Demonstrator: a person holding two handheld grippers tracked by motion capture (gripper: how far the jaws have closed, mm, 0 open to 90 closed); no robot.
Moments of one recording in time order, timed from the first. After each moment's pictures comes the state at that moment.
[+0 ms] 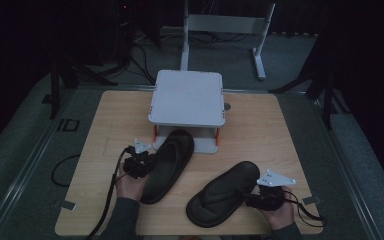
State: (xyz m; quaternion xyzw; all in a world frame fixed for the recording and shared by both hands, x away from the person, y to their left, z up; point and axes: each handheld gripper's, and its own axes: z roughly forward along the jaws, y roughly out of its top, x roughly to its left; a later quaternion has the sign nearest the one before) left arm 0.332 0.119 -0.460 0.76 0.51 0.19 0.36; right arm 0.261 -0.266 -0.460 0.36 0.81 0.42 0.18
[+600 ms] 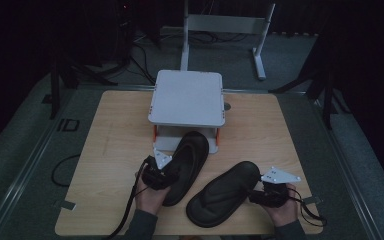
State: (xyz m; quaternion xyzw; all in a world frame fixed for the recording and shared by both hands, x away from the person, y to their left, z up) left arm 0.279 0.069 -0.448 0.76 0.46 0.23 0.39; right arm 0.269 -0.277 -0.454 0.37 0.80 0.42 0.20
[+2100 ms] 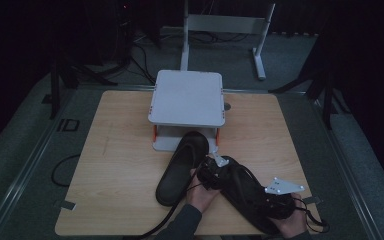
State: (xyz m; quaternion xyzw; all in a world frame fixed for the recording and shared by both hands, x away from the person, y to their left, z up) left arm 0.326 -0.078 -0.478 0.82 0.41 0.14 0.37; right arm 0.243 -0.288 -0.464 0.35 0.84 0.38 0.17
